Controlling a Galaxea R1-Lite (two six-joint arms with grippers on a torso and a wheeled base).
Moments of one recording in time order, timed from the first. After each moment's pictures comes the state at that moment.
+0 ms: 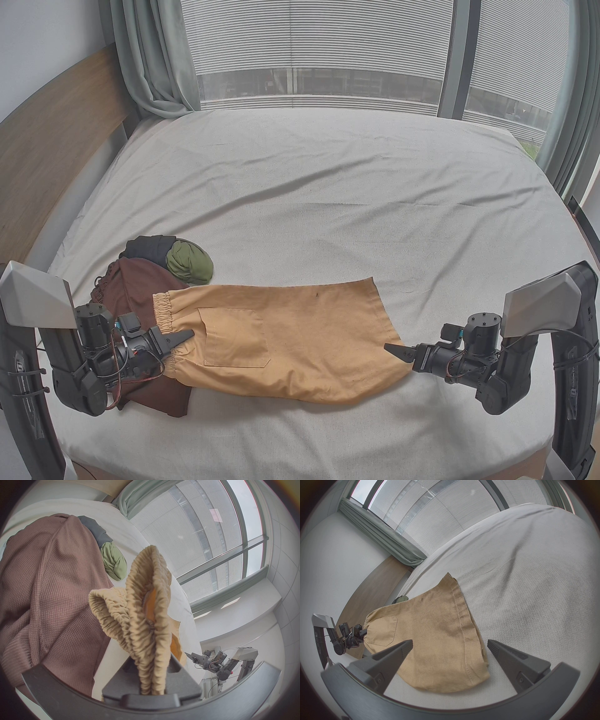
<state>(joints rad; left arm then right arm) 0.01 2.28 -0.36 -1.55 -0.64 -0.67 0.26 2.46 -0.48 -1.54 0.35 0.48</state>
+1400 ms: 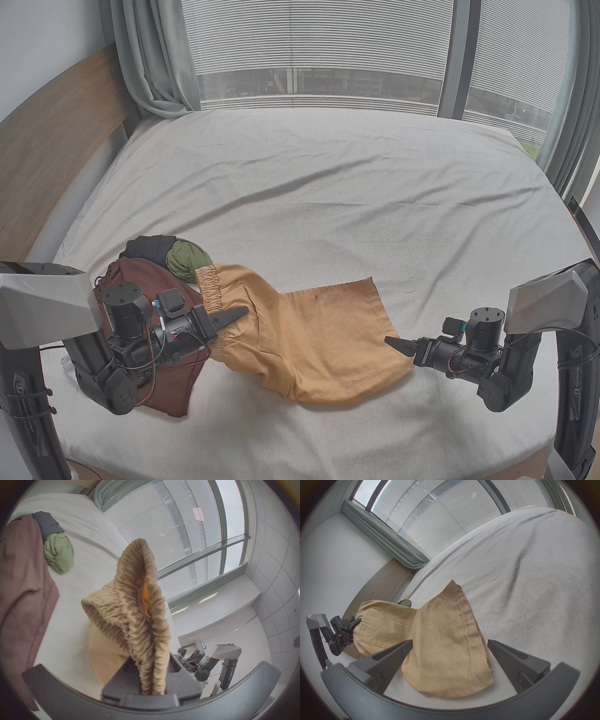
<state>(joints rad) -0.27 2.19 -0.49 -1.55 -0.58 -0.81 0.26 2.42 -0.48 -1.54 0.35 0.49</state>
